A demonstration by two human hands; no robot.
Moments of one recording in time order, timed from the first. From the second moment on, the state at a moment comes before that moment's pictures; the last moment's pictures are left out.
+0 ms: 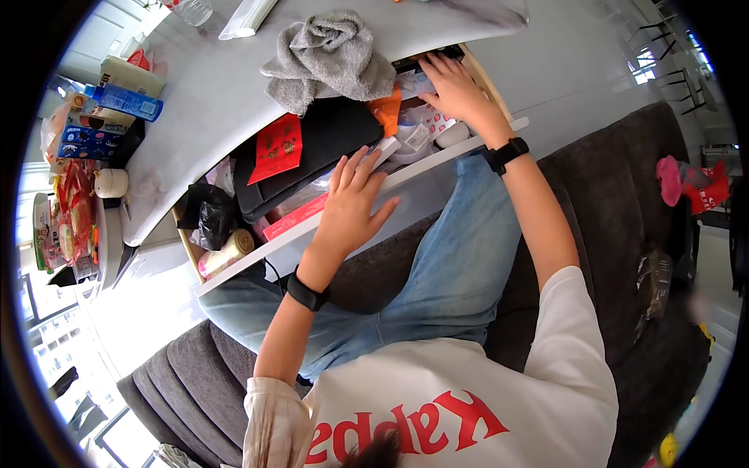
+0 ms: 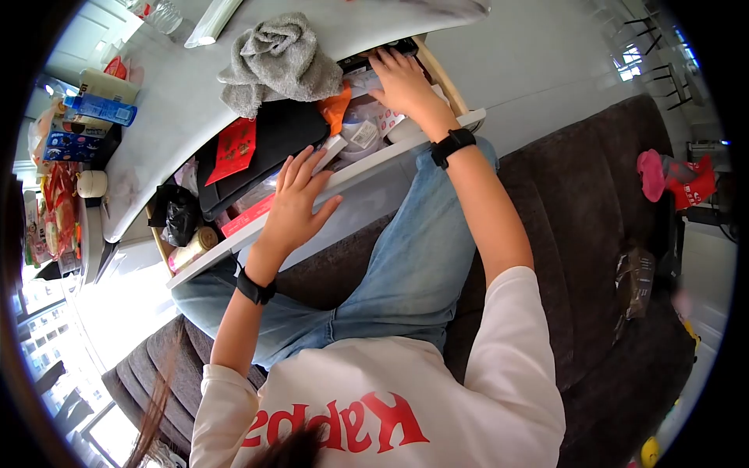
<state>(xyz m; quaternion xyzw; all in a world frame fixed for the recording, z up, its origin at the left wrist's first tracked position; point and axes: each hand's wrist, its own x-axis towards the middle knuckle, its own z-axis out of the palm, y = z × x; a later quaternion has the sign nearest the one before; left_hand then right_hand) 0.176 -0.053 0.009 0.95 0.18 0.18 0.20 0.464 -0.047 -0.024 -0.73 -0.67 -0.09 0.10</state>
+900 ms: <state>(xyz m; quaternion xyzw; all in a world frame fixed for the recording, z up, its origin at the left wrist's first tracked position) 0.182 -0.057 0.013 0.95 0.20 0.15 0.19 0.505 -0.030 -0.033 -0.73 -0.67 -0.16 0.06</state>
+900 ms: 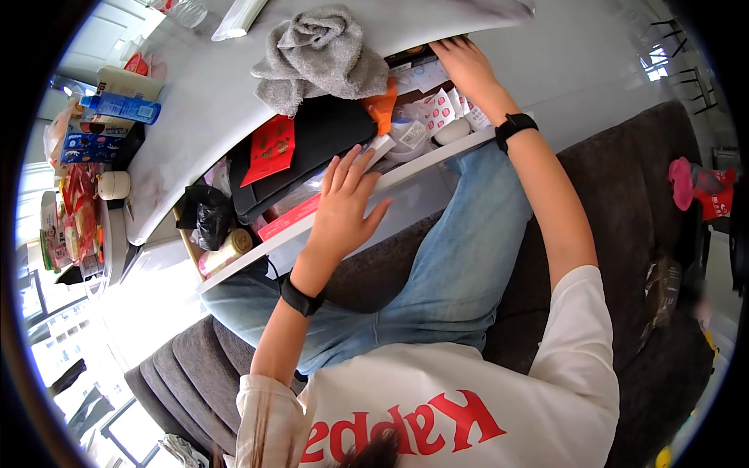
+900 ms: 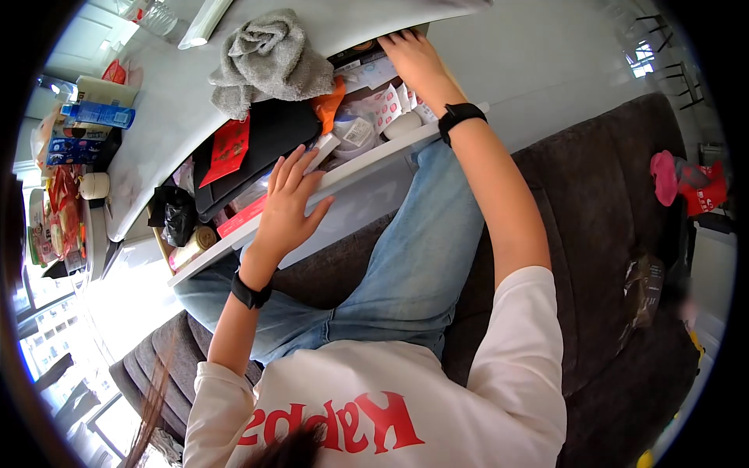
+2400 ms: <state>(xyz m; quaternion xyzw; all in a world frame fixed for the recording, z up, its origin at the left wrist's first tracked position) 0.263 -0.005 0.035 0.94 0.18 0.13 0.27 0.503 -0.036 -0.030 -0.68 -0.63 -0.31 0.21</state>
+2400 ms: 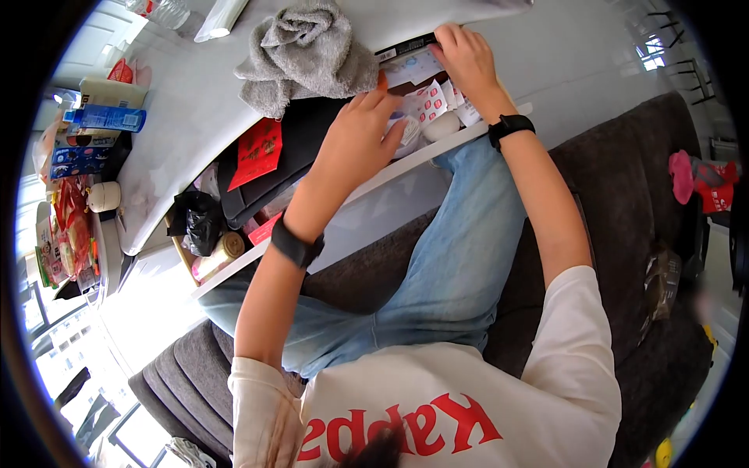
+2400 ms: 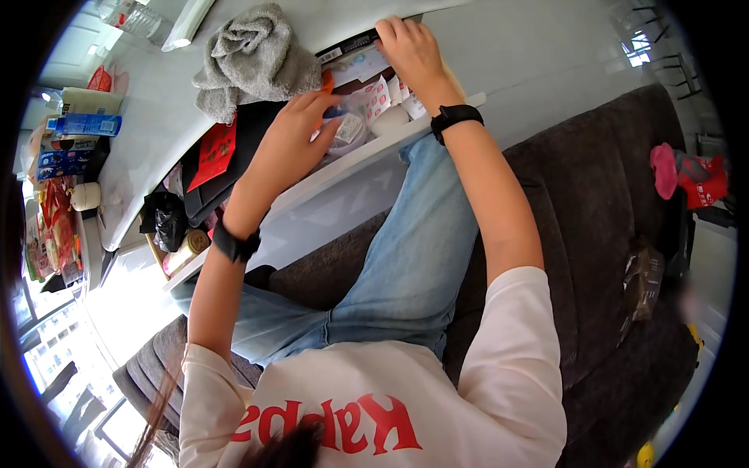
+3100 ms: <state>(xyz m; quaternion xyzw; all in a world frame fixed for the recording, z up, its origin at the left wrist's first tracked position) 0.262 0.049 -0.011 0.93 0.27 0.14 0.19 0.486 -0.054 -0.034 -0.65 -0.72 0.00 0.24</state>
